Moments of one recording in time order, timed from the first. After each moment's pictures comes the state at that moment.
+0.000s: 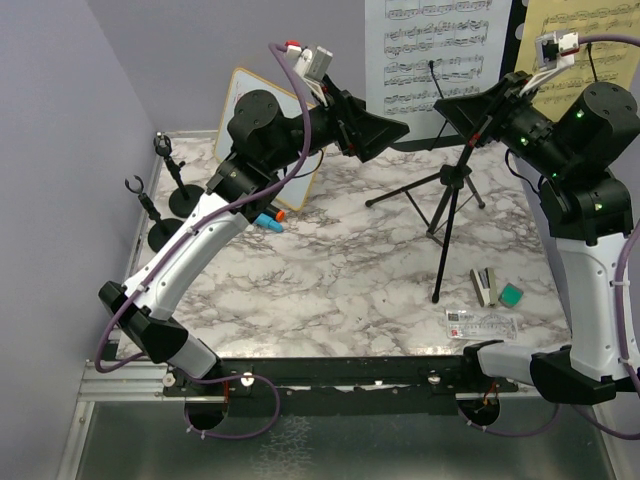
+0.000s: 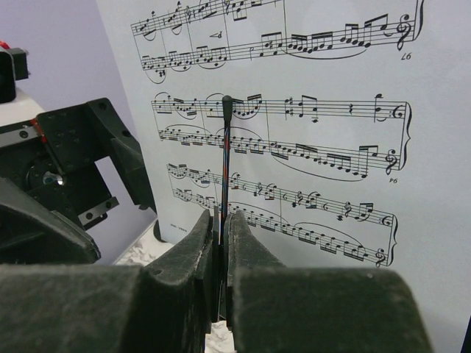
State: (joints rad) left arm -0.70 1.52 1.79 0.04 0.45 -0.57; right arm 0.23 1.25 1.88 -0.52 -0.46 0.35
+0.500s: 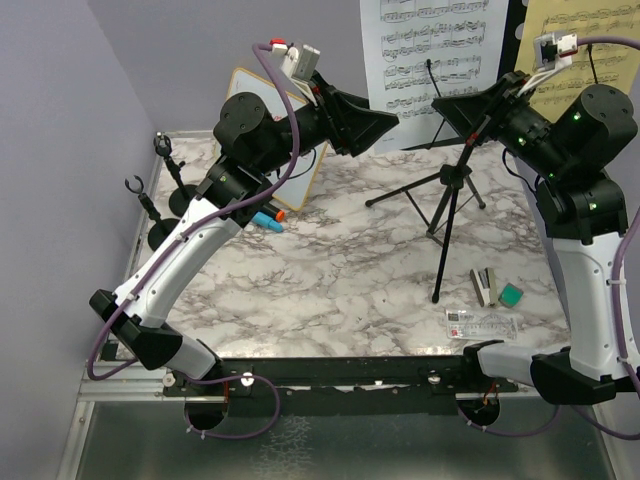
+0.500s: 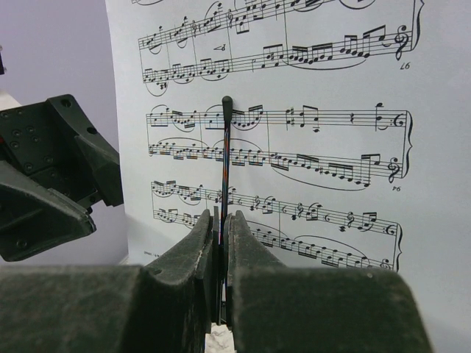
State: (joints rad) left arm -0.70 1.48 1.78 0.05 0.42 -0.54; right arm 0.23 1.24 1.83 -0.45 -0.48 0.37
